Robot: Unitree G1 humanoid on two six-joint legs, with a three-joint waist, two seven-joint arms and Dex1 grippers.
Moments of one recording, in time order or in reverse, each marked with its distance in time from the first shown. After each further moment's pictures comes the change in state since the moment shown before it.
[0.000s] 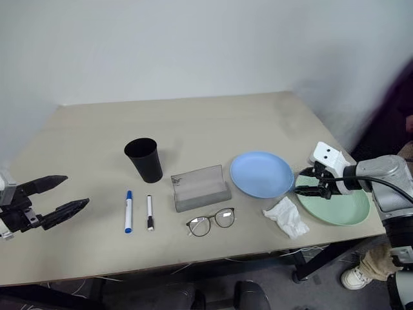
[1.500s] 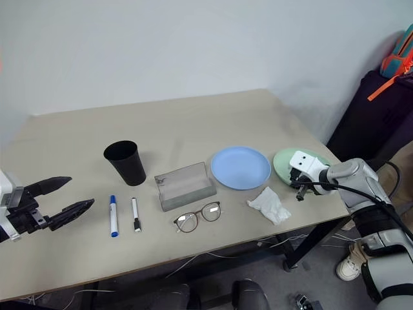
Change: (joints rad) left arm 0.014 -0.033 -0.016 -0.042 0.006 -0.008 0.053; right arm -0.200 0.160 0.190 0.227 -0.227 -0.020 -0.205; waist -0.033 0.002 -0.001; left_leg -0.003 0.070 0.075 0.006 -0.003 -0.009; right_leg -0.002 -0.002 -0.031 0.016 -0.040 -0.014
